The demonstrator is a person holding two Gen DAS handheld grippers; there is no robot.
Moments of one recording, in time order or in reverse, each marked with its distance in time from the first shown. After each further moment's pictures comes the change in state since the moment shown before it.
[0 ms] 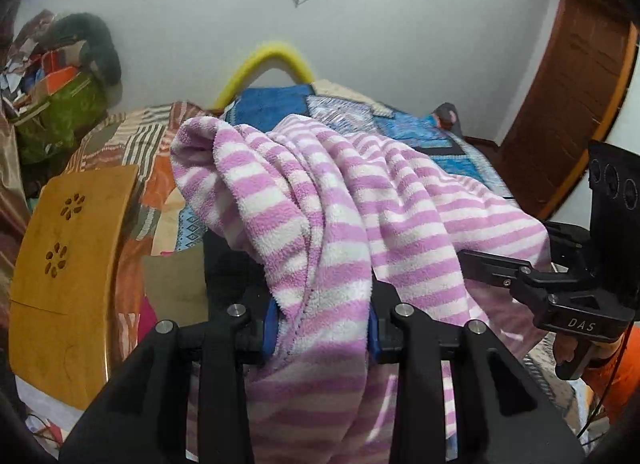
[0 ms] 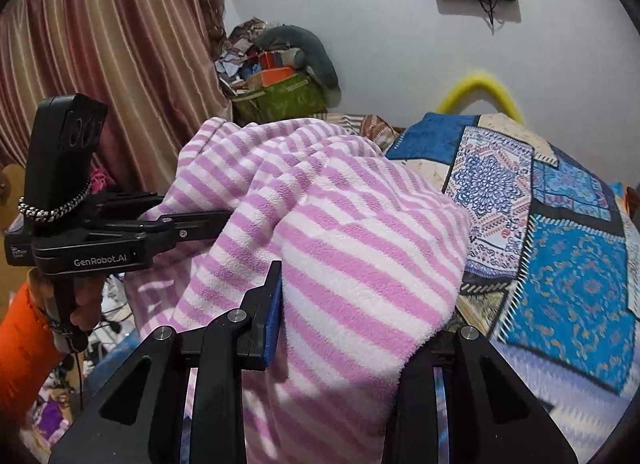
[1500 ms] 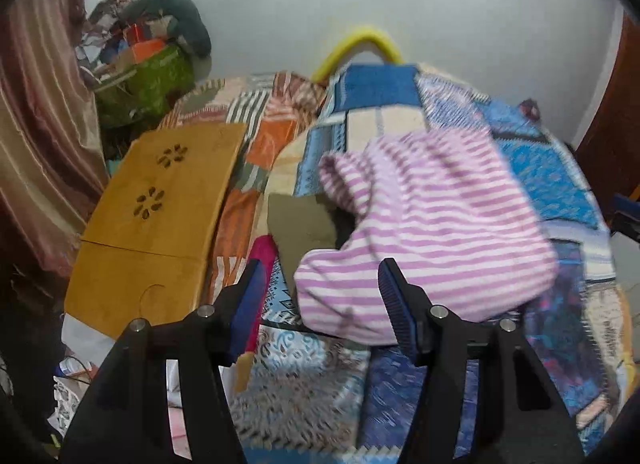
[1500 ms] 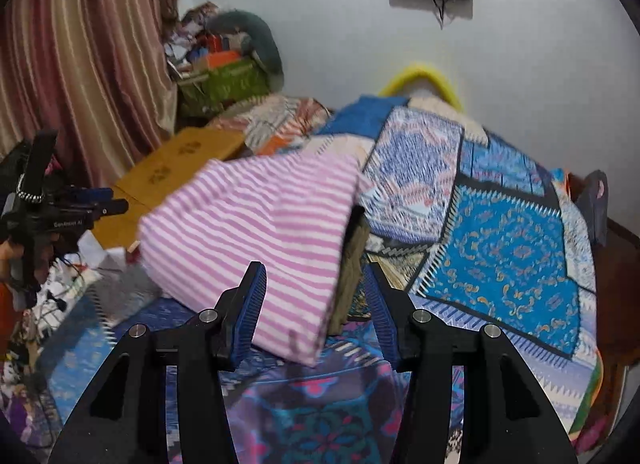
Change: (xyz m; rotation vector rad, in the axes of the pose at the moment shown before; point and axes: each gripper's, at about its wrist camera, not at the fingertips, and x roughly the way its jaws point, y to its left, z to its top) left arm -0.069 0.054 -0.059 -0.095 0.015 0.276; right arm -0.069 0.004 -0.031 0.001 0.009 -0.219
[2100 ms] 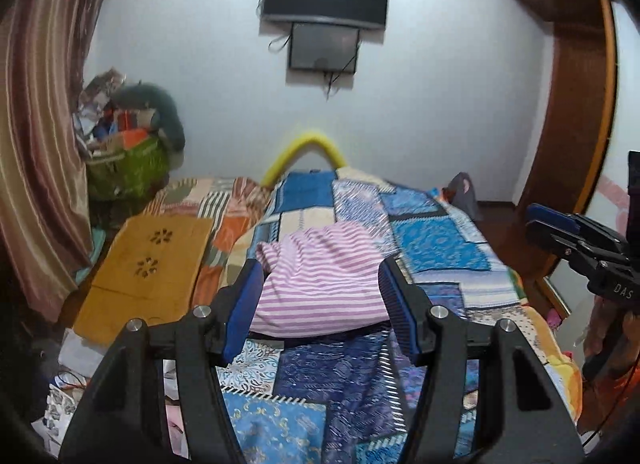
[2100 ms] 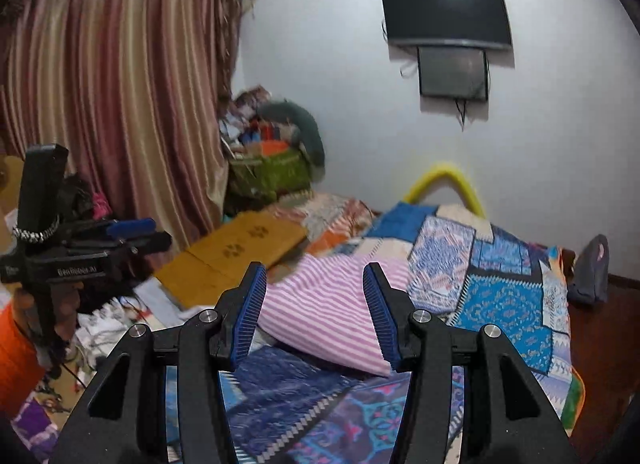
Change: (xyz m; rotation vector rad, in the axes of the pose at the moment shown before) left arm -0.244 -0.067 -0.042 0.045 -0.349 -0.149; right arm -0.175 0.099 -0.005 -0.056 -0.337 0.088
